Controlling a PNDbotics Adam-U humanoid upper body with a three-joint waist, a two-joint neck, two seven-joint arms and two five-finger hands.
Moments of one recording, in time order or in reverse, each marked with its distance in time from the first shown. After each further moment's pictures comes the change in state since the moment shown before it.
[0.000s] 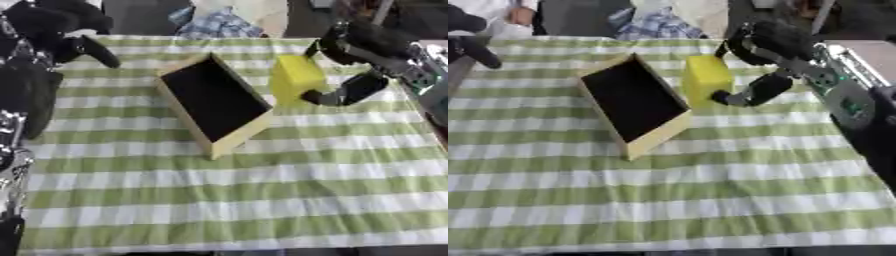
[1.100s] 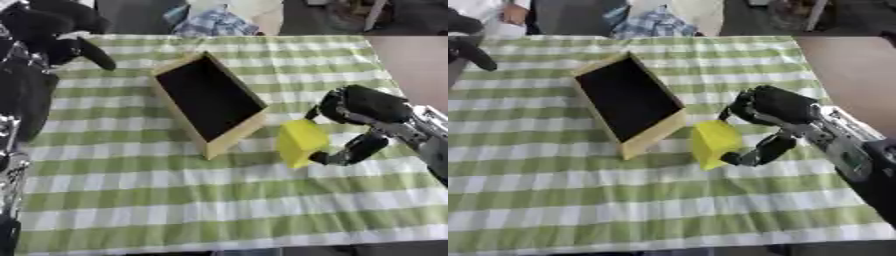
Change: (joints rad) left arm -0.001 0.000 -0.005 0.000 -0.003 0.000 0.000; right arm 0.299 -0.059 0.046 -0.068 0.020 -0.146 -0.153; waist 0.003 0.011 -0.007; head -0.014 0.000
